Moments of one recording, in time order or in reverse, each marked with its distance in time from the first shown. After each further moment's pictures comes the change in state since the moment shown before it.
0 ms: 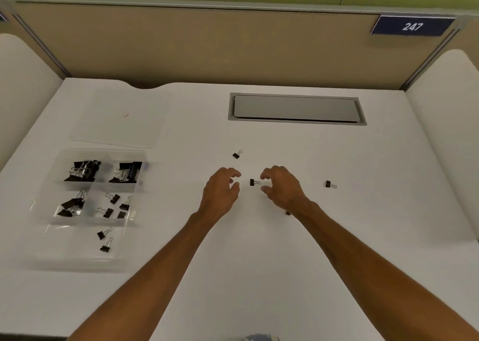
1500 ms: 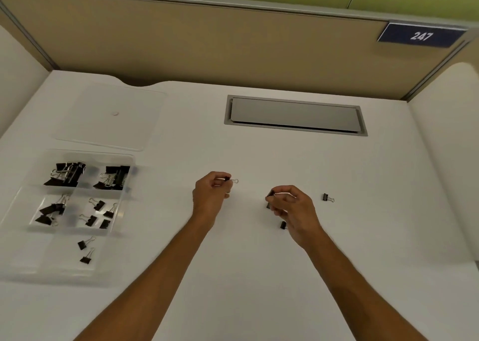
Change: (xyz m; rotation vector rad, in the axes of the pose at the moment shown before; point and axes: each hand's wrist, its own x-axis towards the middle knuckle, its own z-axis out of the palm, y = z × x) left_hand 0.016 0.018 -0.001 -0.680 0.159 -0.422; right_hand -0.040 0.001 -0.025 1.350 0.074 0.462
